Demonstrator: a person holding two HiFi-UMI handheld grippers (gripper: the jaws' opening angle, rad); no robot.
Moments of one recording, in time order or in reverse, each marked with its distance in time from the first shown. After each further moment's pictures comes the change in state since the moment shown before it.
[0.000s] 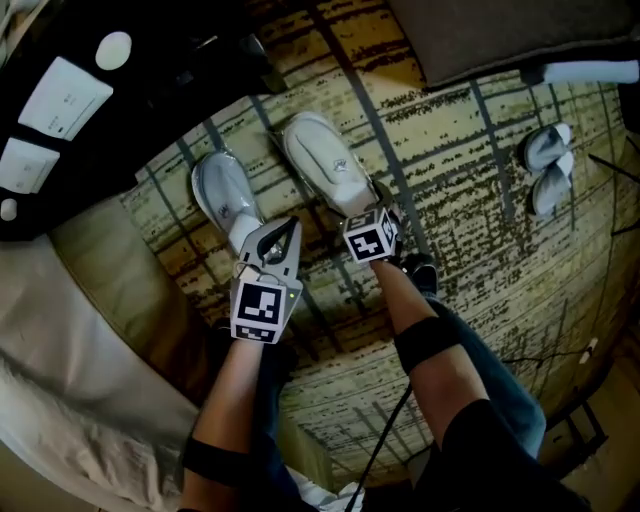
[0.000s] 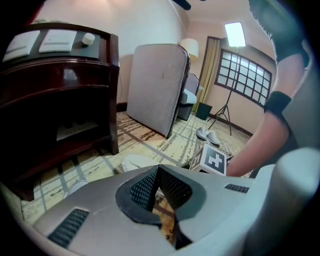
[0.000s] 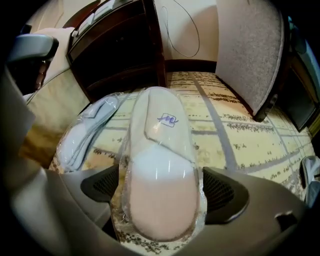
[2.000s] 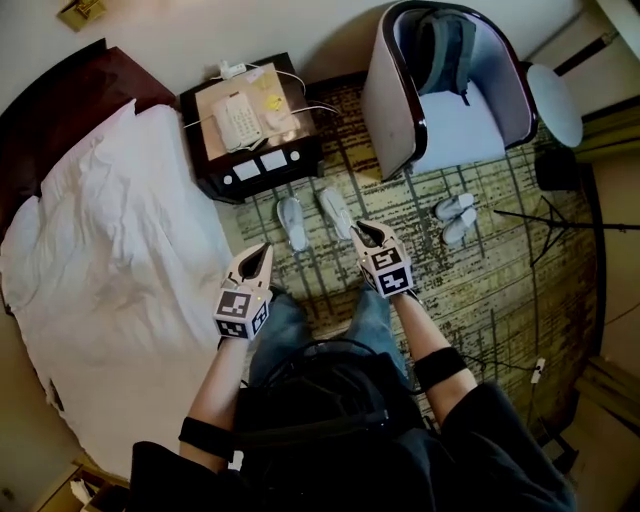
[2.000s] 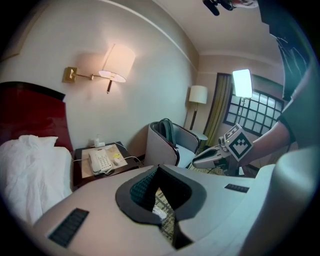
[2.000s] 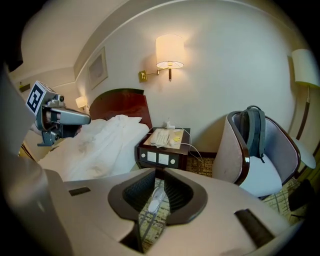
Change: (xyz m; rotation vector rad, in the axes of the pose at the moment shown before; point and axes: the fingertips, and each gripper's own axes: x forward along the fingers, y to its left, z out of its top) left arm -0.571 -0.098 0.427 -0.138 -0.198 0.230; right arm -0.737 0.139 0.308 -0.156 -0.385 0.140
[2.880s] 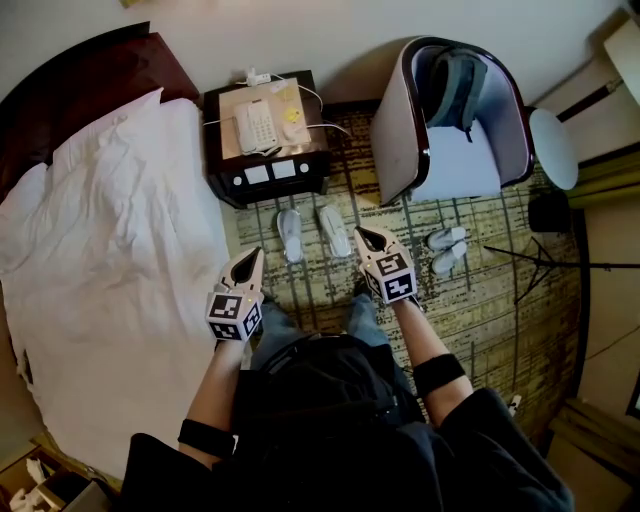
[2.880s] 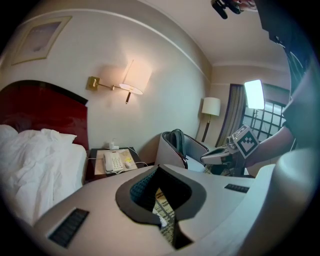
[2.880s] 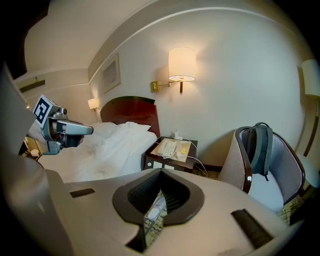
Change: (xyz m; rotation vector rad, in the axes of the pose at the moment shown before) left arm -0.054 0.005 0.002 -0.130 -0.112 0.144; right arm -0.038 0.018 0.053 -0.095 -0.083 0.072
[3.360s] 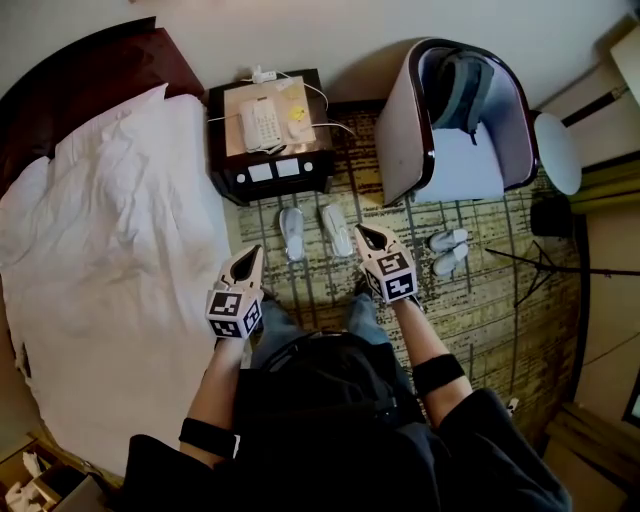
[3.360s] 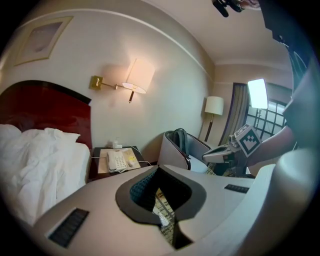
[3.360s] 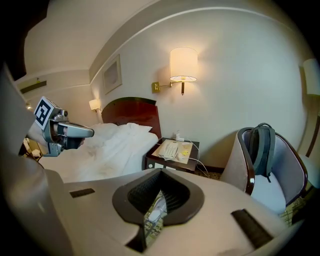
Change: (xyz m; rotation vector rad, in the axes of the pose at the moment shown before) left arm 0.000 0.012 -0.001 -0.011 0.011 0.027; right arm 0.009 0.003 0.007 -0.006 -0.011 0.014
